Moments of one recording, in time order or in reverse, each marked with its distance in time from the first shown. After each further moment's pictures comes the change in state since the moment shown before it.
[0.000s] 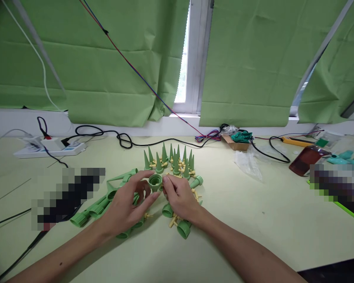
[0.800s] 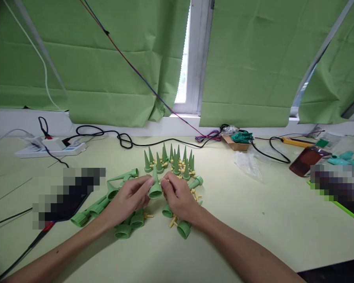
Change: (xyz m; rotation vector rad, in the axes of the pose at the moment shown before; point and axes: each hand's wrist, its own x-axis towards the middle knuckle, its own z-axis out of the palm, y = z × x) left_hand 0.012 0.001 -0.005 -0.466 -0.187 -0.457; right_hand 0.000 0.005 0.002 0.009 -0.021 -0.042
